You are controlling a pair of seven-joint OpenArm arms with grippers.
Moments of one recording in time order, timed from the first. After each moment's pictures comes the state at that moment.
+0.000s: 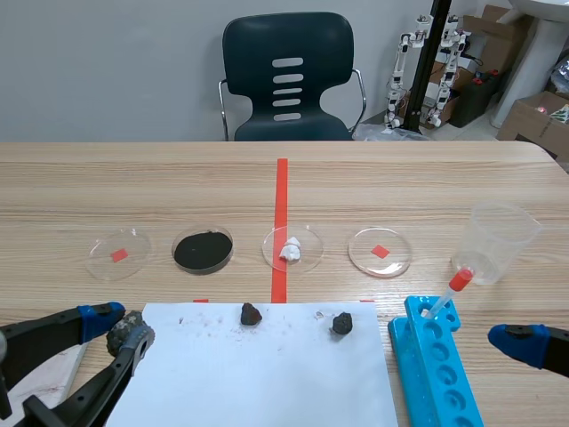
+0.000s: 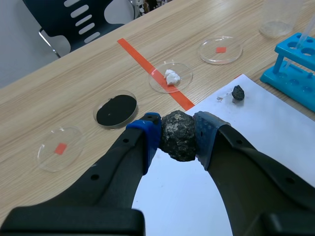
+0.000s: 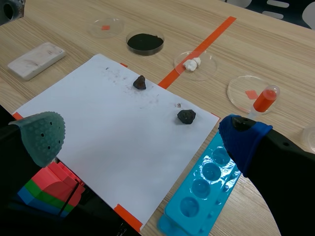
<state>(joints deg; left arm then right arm) 57.5 -32.9 9.7 119.3 2.2 2.6 -21.1 -69.8 31.6 3.6 118.4 3.9 16.1 29.5</state>
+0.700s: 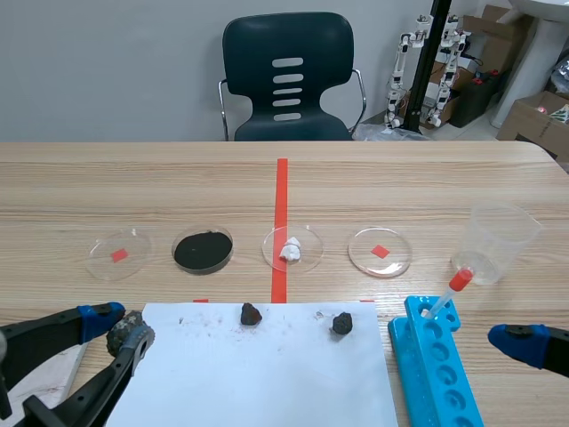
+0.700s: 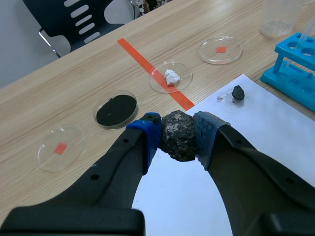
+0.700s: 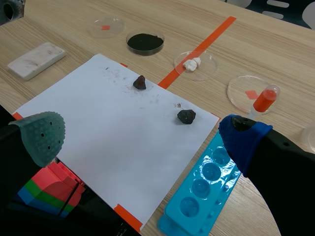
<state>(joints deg) 57.5 -32.9 9.7 119.3 2.2 2.6 -21.1 -69.8 31.6 3.6 118.4 3.9 16.1 29.5</state>
